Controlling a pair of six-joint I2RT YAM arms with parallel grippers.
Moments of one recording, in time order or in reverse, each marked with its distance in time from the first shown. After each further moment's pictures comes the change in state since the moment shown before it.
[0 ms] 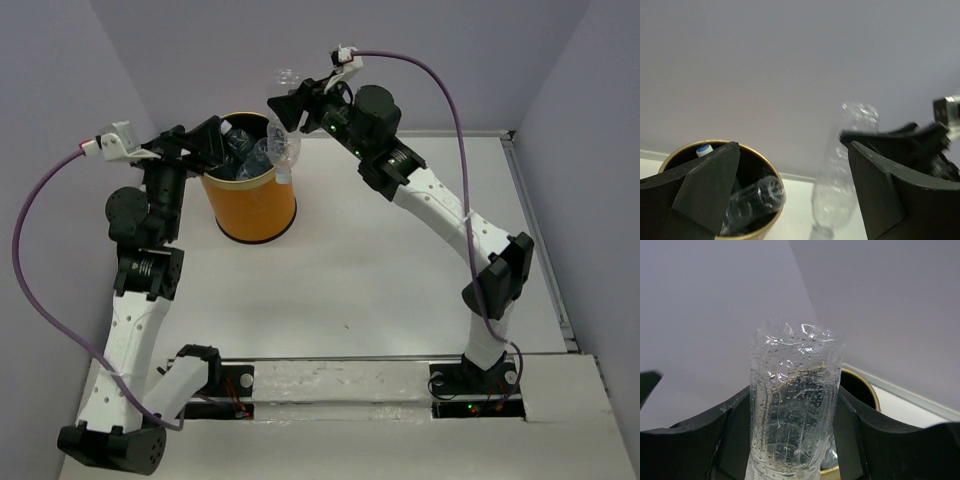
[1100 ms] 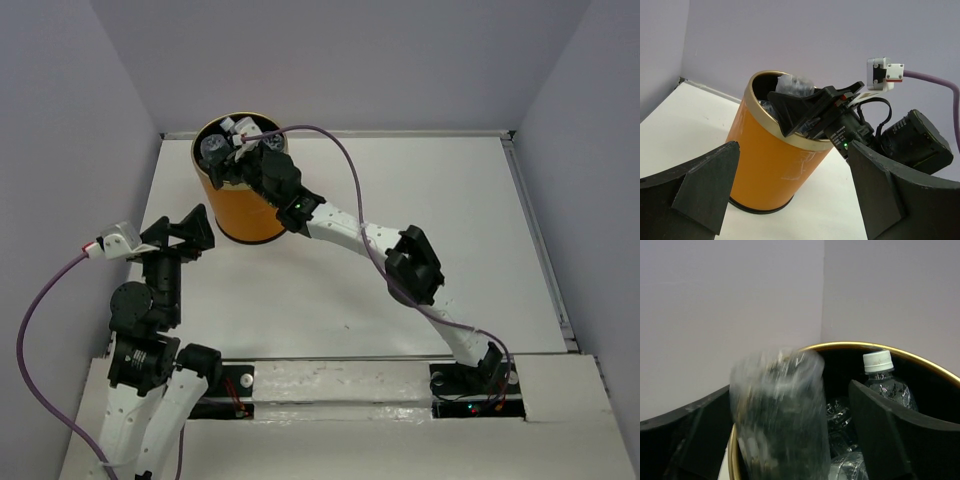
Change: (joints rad) left arm -0.127 -0.559 -0.376 -0.333 -0.316 0.109; right arm 0.212 0.548 0.232 0.341 0.167 -0.370
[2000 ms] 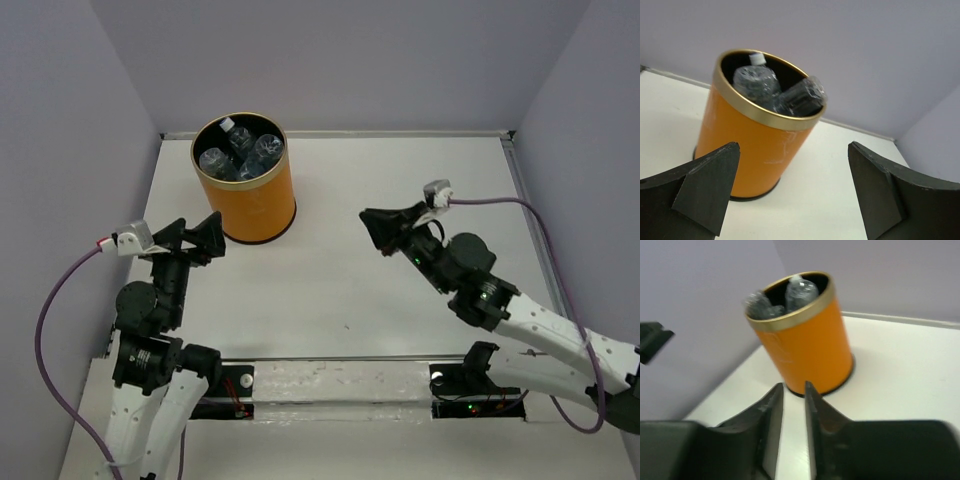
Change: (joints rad) left arm 0.033 -0.021 -0.043 -0.007 0.164 -0.022; right arm -0.005 -1.478 -1.407 -0.148 0.169 0.321
